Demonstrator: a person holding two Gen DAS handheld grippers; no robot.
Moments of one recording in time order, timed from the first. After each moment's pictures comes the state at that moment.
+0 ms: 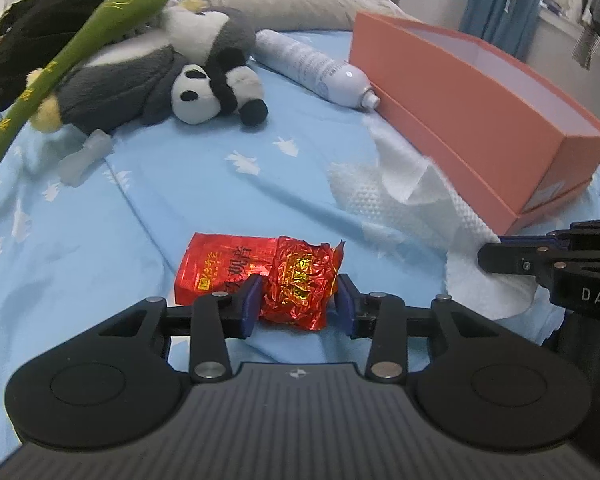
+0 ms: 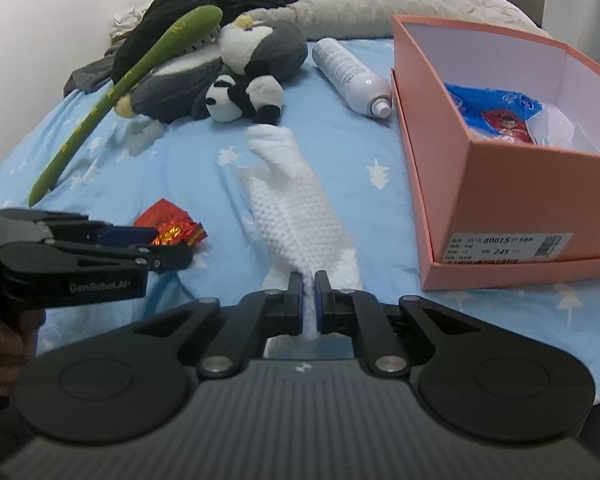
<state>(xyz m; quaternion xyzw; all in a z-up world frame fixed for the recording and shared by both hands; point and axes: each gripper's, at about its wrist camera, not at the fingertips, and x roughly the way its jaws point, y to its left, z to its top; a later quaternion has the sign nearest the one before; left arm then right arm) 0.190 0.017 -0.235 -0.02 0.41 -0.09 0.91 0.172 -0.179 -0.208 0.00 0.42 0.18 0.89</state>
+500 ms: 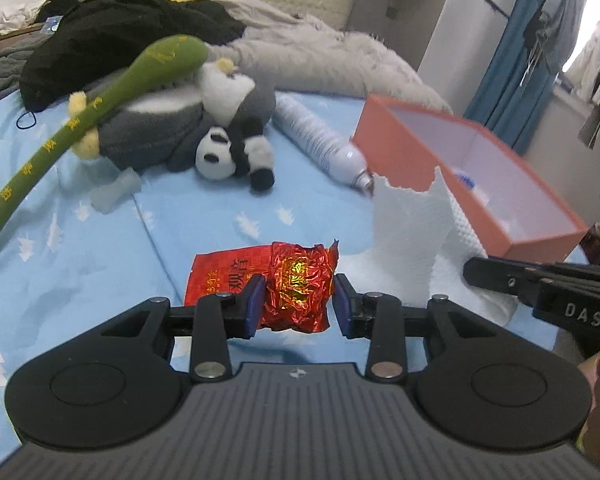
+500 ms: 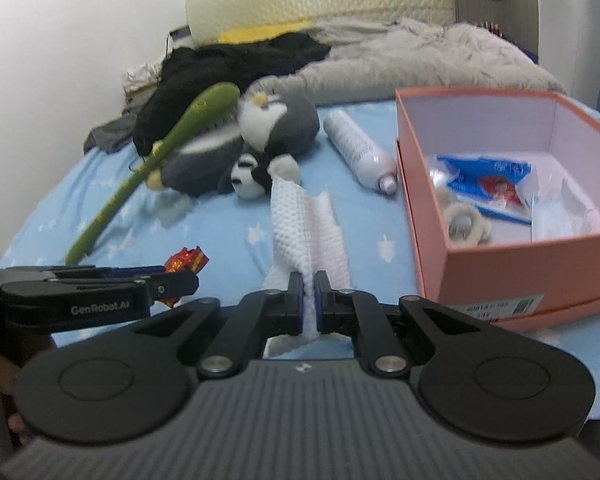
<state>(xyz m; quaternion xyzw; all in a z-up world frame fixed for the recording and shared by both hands) 0.165 0.021 -0.165 -0.10 0.36 -0.06 0.93 0.162 -0.189 -0.145 0.04 0.35 0.19 0.92</state>
